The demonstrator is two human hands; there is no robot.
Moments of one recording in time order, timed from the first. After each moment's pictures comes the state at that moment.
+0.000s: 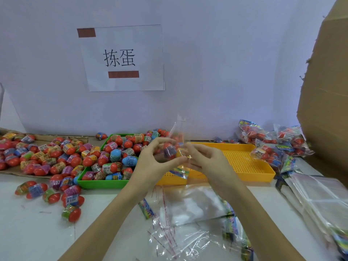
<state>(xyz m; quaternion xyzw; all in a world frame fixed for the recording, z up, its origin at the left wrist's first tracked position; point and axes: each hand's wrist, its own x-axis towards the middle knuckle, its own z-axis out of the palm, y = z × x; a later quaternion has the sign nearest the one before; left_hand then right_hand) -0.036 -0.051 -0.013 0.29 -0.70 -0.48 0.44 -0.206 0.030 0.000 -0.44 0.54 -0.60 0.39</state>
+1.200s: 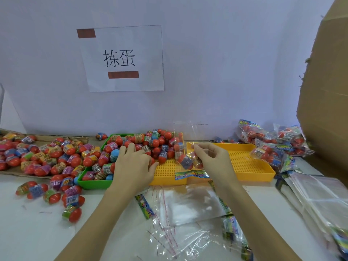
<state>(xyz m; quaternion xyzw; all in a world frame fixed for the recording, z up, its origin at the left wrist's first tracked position) -0.009 -0.081 -0.022 0.48 -0.86 0.13 0.13 -0.210 0.023 -0.011 -0.39 0.59 -0.65 0.29</state>
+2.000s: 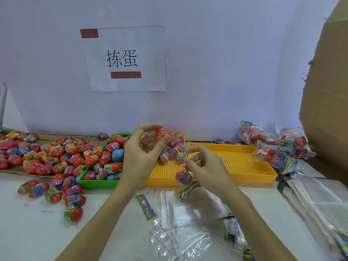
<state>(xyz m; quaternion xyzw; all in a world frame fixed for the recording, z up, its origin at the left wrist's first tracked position) -0.025 -0.054 0.008 0.25 -0.67 -0.38 0.58 -0.206 0.023 -0.019 -0.55 0.64 -0.50 0.18</state>
